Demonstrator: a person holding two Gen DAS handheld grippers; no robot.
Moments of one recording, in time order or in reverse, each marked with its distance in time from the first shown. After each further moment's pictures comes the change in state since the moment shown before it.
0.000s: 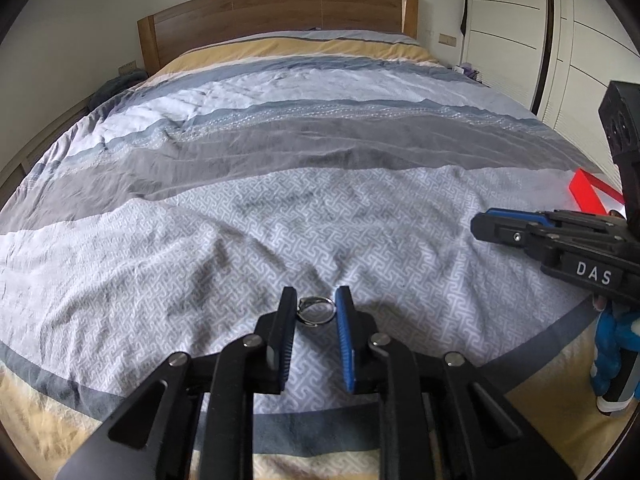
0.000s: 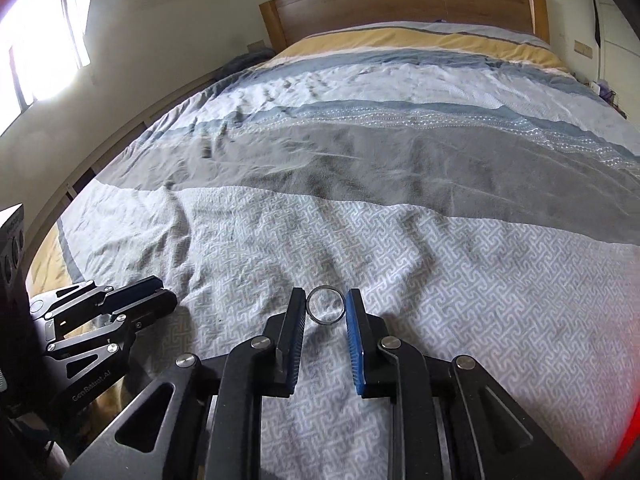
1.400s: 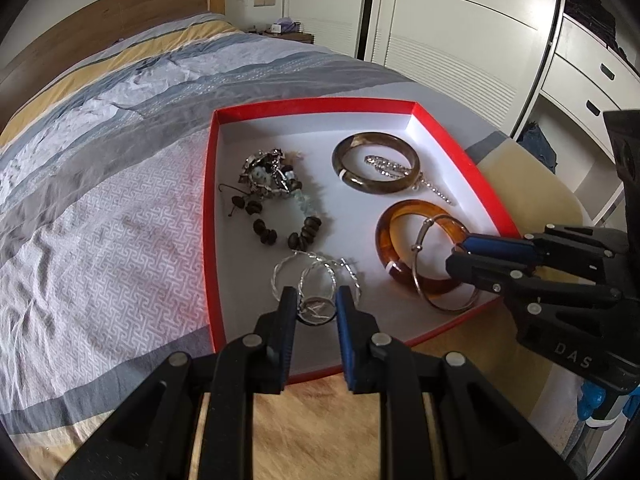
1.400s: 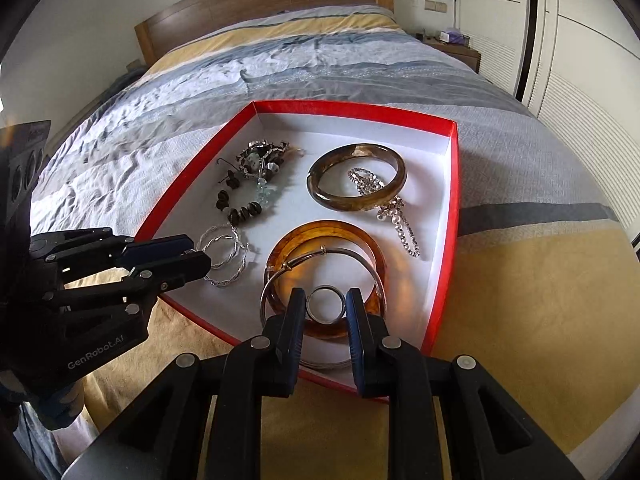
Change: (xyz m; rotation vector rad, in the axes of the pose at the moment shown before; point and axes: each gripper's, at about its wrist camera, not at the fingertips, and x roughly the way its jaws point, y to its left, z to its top) left arm -0.010 -0.350 -0.003 0.336 0.120 -0.395; right arm -0.224 -0.217 -0.153 0.219 0.047 -0.356
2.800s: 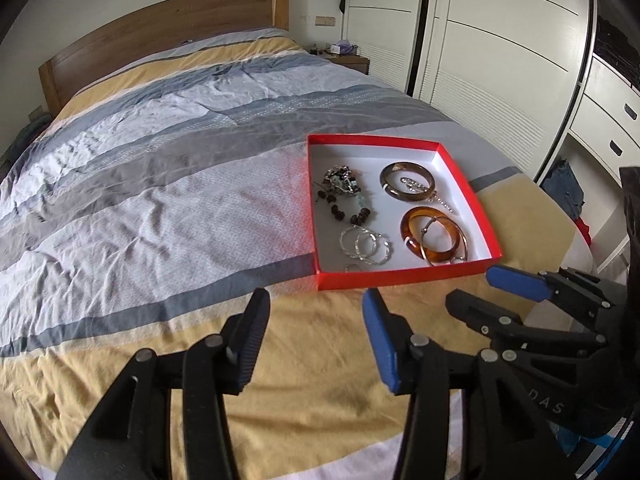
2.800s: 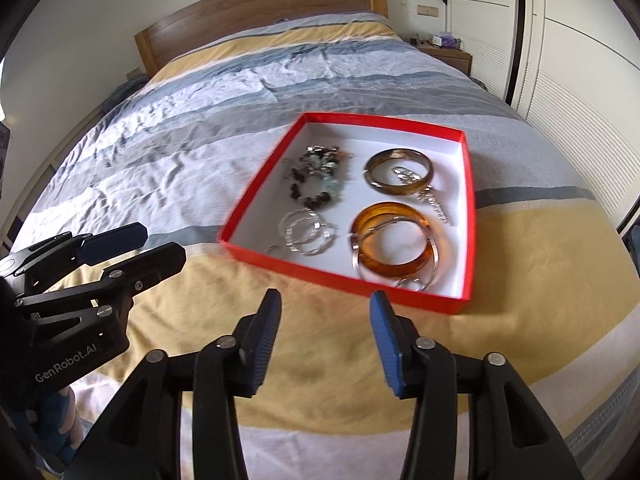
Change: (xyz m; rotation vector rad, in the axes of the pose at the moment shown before) left arm -0.131 0.010 -0.042 -0.143 -0.062 0.165; right arm -0.073 0.067 -0.025 0.041 -0.018 -0.006
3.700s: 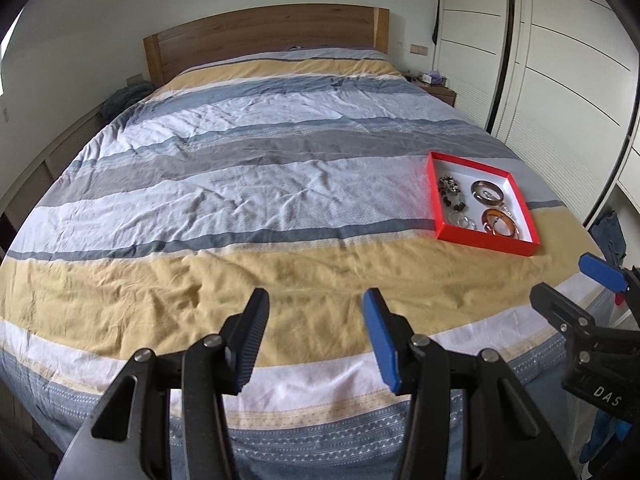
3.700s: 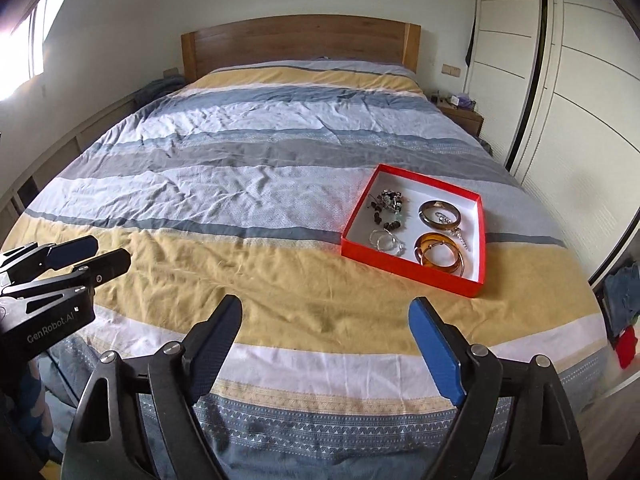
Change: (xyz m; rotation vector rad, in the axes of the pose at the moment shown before) left arm -0.158 0.096 -0.092 -0.208 -0.060 0.237; right arm -0.122 0.128 -0.053 -0.161 -0.141 -0.060
